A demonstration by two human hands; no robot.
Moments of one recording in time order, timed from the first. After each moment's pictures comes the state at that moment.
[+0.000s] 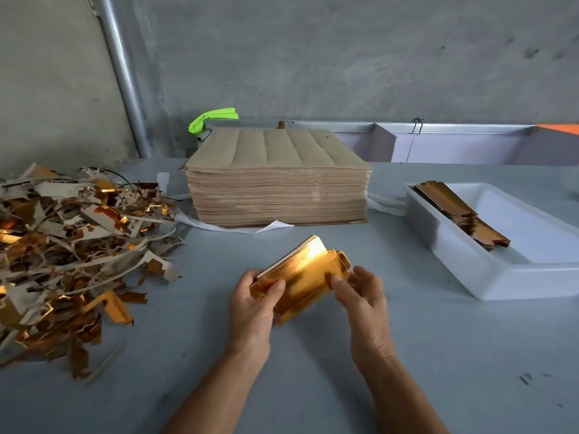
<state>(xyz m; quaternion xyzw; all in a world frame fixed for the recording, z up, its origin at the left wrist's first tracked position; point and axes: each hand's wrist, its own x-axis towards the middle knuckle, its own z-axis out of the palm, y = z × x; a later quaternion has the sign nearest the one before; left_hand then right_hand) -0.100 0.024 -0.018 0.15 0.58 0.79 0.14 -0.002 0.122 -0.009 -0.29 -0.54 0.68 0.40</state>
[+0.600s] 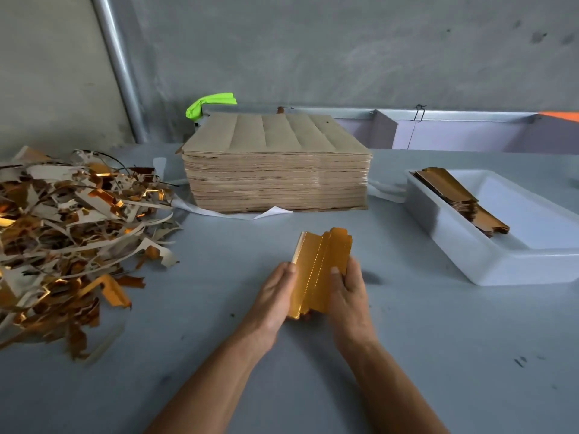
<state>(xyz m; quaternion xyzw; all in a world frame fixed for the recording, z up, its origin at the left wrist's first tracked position) -0.085 0.027 -0.014 0.24 0.65 0.65 0.31 -0.008 0.108 -0.018 -0.26 -0.63 0.62 0.39</state>
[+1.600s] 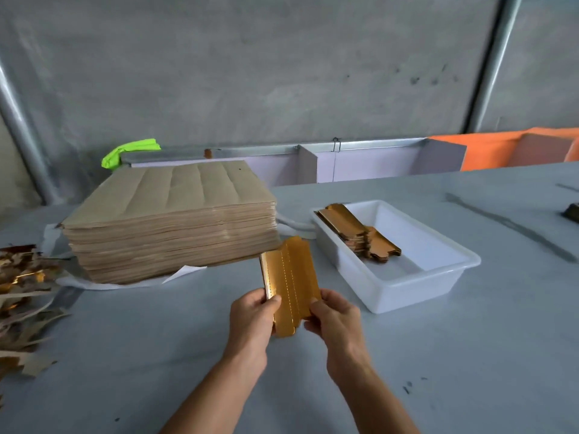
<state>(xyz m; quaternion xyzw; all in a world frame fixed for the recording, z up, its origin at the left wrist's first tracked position) -0.024 0.136 0.041 0.21 0.68 0.66 0.26 0.070 0.194 0.038 -0.38 -0.51 0.67 0.39</state>
